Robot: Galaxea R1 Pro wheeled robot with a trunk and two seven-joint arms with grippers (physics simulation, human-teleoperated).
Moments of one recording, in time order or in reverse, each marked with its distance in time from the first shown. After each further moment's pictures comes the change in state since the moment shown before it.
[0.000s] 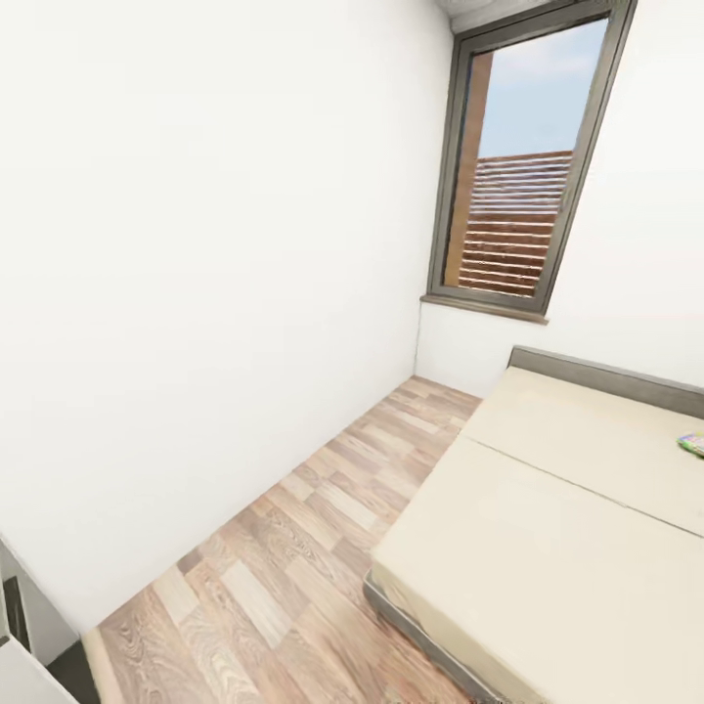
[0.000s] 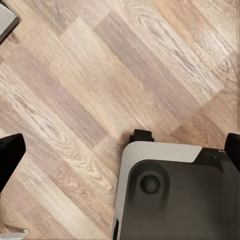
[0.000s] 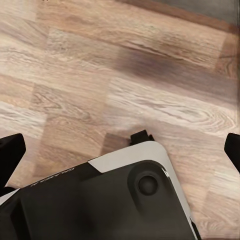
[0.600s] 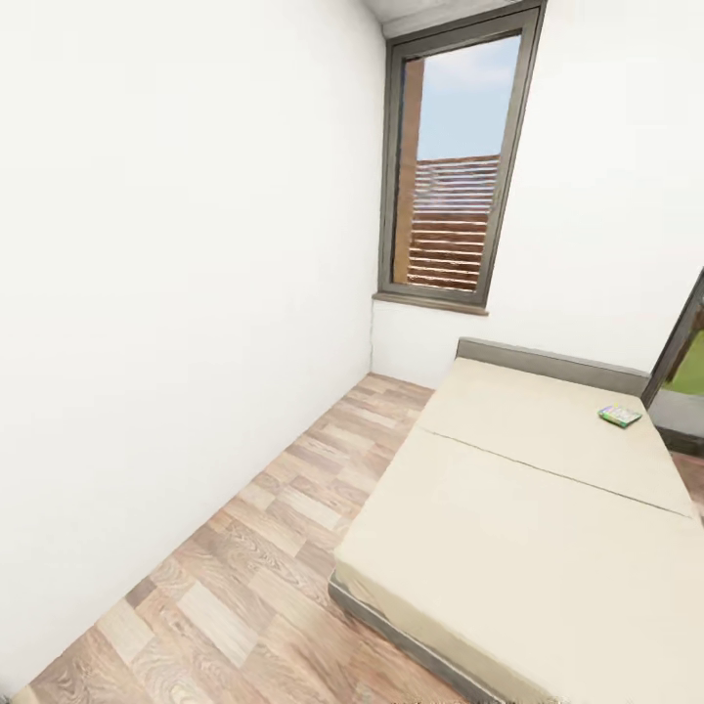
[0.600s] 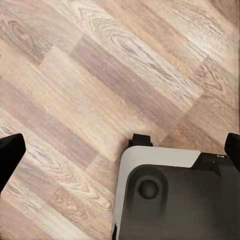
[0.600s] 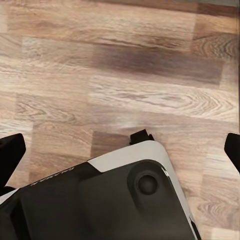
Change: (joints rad) left arm 0.000 -0.003 0.001 0.000 0.004 -0.020 0.000; right arm 0.002 0.000 0.000 0.000 0.000 0.000 0.000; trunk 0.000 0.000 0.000
